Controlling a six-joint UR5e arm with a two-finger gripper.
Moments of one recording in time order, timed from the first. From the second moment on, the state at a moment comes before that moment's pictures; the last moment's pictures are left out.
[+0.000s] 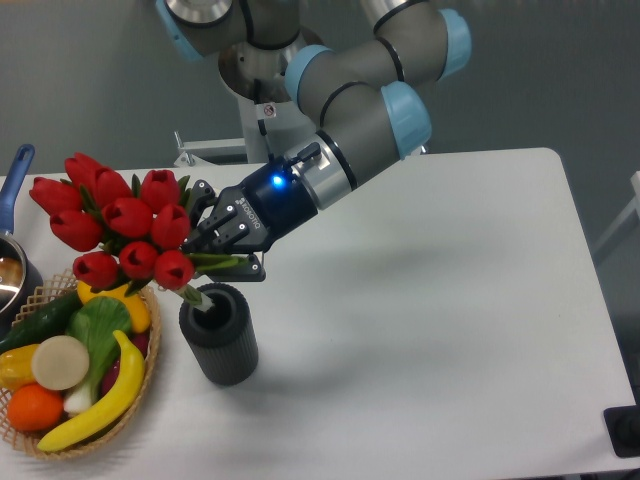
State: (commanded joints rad) arm 2.51 -1.81 -1.77 -0.89 0.16 1.28
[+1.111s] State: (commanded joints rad) arm 2.53 -1.85 -1.80 -0.89 0.16 1.30
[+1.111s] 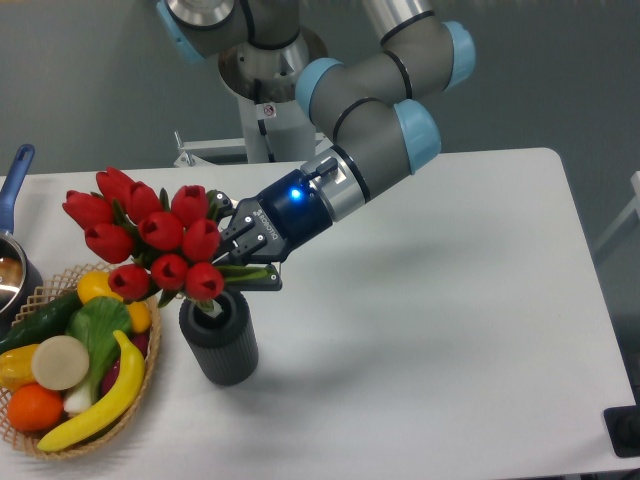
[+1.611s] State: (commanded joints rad) arm 2.54 -1.88 -1.84 -0.89 0.16 1.31
